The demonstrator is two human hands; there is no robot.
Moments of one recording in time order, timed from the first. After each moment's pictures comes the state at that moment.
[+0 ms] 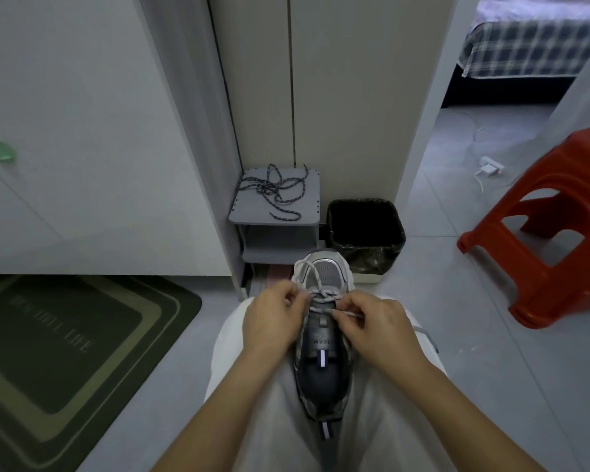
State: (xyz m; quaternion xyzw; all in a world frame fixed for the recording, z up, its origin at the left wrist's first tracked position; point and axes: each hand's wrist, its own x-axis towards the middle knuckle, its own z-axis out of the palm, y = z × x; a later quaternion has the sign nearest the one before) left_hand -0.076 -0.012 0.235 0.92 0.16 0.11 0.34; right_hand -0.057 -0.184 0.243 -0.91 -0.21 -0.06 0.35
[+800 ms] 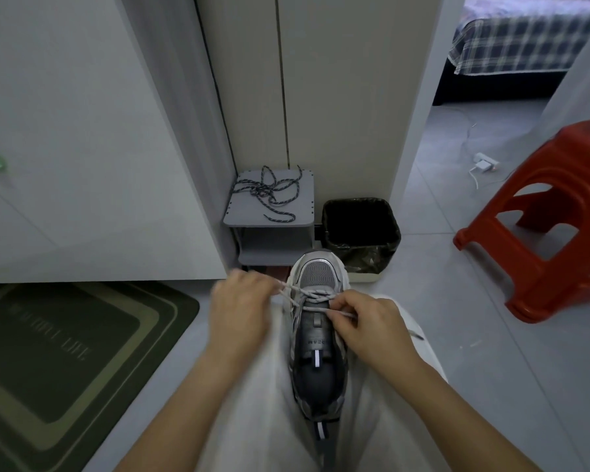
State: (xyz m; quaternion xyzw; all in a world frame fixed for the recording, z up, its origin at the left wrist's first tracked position) left_hand -0.083 0.029 0.238 0.96 0.00 0.26 0.08; right_hand -0.058 -0.185 0.243 -0.92 -0.20 -0.06 0.34
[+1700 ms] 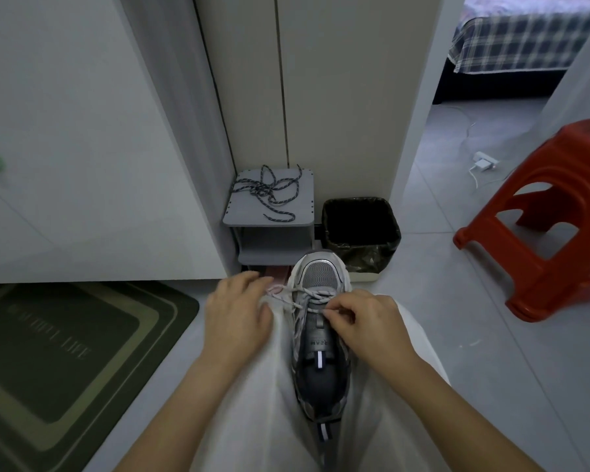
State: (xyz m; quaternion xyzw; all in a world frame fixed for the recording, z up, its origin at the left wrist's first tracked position) left_hand -0.090 0.030 0.228 0.98 0.05 0.18 0.11; right_hand -0.056 -0.180 0.249 -0.92 -0.21 -0.08 0.32
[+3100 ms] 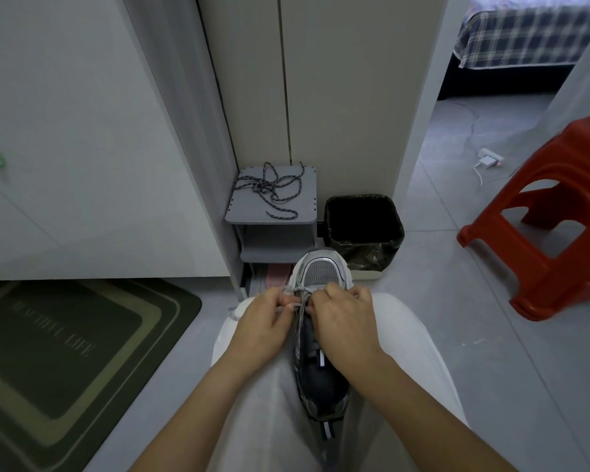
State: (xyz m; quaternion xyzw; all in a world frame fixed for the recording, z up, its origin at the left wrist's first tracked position) left_hand -0.090 0.002 0.234 0.89 0.06 0.04 0.45; right_hand -0.053 -0.133 0.232 -0.96 -0.23 -0.14 0.08
